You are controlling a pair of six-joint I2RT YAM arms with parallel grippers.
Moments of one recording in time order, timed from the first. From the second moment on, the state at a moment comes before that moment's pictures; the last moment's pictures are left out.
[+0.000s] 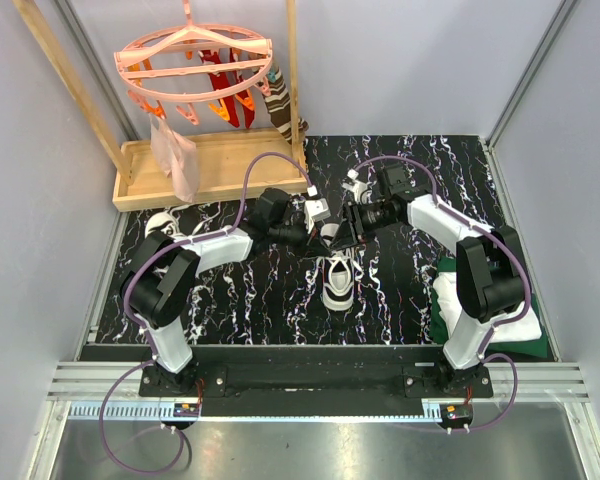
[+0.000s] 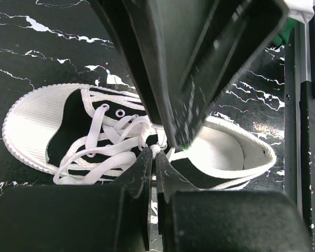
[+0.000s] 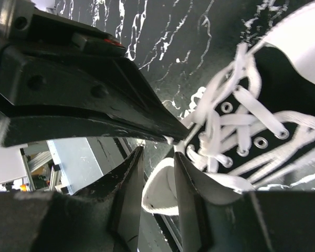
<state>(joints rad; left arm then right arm) -0.59 1.77 1.02 0.16 0.82 0.17 0.33 1.77 1.25 -0.53 -0.90 0.12</state>
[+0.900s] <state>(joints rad) -0.59 1.77 1.02 0.20 0.81 0.14 0.35 1.79 1.24 -0.45 -0.88 0.27</state>
